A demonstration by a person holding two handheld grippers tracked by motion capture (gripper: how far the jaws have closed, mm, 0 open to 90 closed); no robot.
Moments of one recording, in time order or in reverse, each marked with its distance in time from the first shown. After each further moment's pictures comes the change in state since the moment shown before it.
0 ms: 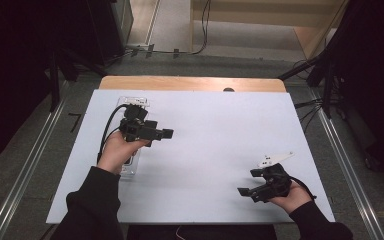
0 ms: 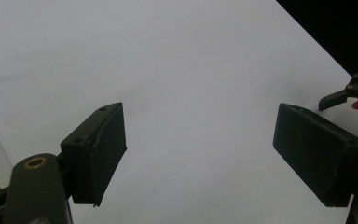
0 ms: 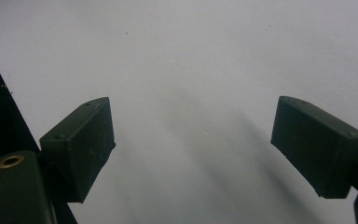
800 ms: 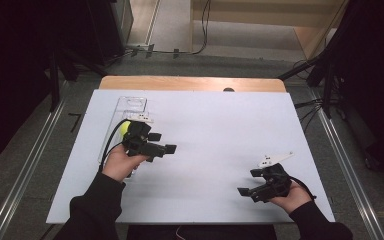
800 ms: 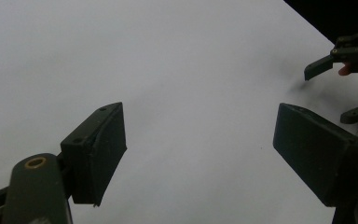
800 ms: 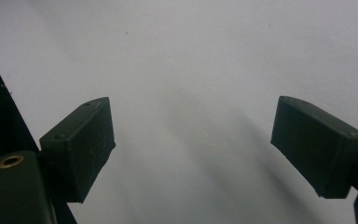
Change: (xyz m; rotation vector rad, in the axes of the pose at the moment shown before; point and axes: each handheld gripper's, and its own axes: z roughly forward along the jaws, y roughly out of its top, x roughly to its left) left arm -0.017 -0.032 0.007 0.006 -0.041 0.072; right arm 0.000 0.000 0.000 0.003 -0.001 0.002
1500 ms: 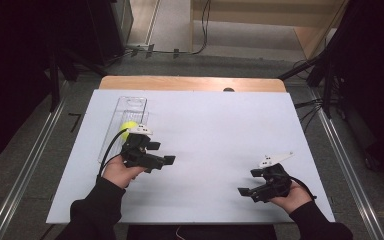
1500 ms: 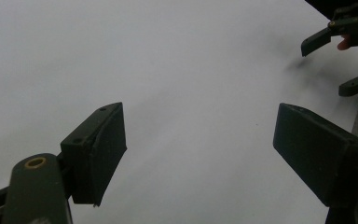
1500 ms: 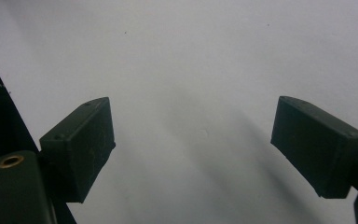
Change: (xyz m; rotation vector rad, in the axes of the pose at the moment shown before) left arm -0.012 -0.024 -0.003 0.013 0.005 0.039; right arm 0.000 0.000 0.000 -0.002 -0.005 0.000
